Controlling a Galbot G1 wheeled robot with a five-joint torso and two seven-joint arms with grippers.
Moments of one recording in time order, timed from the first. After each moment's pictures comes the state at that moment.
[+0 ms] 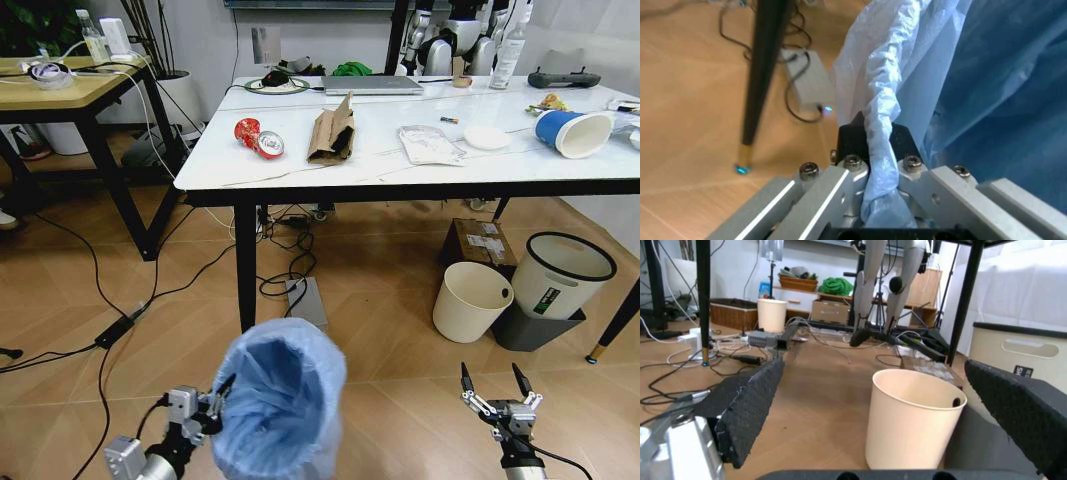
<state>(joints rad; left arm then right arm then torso) 1.94 -1.04 -0.53 -2.26 -0.73 0.16 0.02 -1.62 1.61 0.94 1.66 0.10 0.59 -0.38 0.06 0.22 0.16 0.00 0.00</state>
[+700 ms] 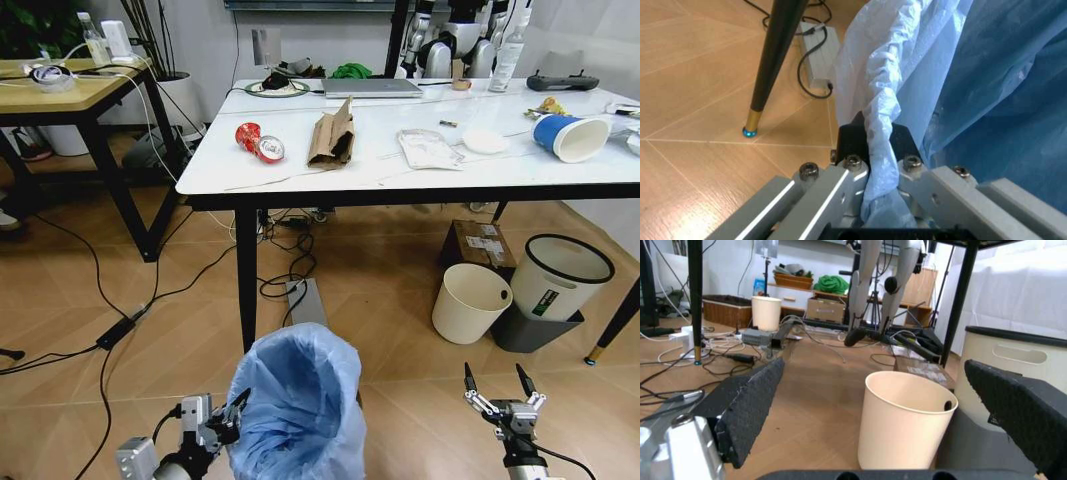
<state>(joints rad) 1.97 -0.98 -0.50 -2.34 -0.86 0.21 -0.19 -1.61 1.61 0.95 1.65 0.08 0.59 -0.37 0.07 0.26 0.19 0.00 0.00</state>
